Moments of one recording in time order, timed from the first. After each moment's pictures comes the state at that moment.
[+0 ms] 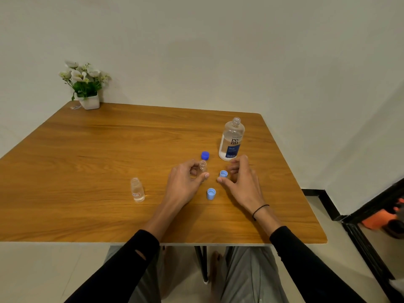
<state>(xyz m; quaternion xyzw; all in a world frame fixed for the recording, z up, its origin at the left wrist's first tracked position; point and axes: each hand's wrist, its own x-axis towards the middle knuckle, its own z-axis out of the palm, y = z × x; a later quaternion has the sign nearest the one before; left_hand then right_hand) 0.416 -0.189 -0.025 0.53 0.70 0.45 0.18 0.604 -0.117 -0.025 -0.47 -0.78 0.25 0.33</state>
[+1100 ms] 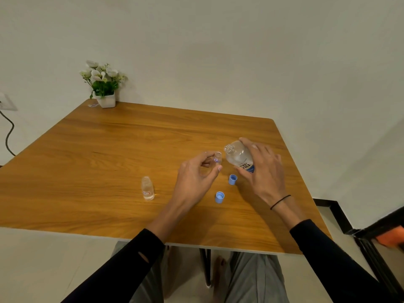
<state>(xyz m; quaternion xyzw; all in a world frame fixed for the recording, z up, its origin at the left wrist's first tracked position) 0.423 -0.202 0.001 0.53 0.63 0.55 0.16 0.611 -0.098 0.023 -0.41 -0.86 -0.05 0.30</state>
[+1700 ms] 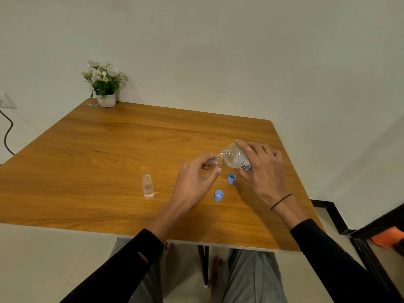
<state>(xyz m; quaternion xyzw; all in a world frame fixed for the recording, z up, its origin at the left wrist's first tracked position) 0.426 -0.213 0.006 0.54 0.64 0.53 0.15 0.614 -0.106 0.031 -0.39 -0.87 -0.14 0.27</state>
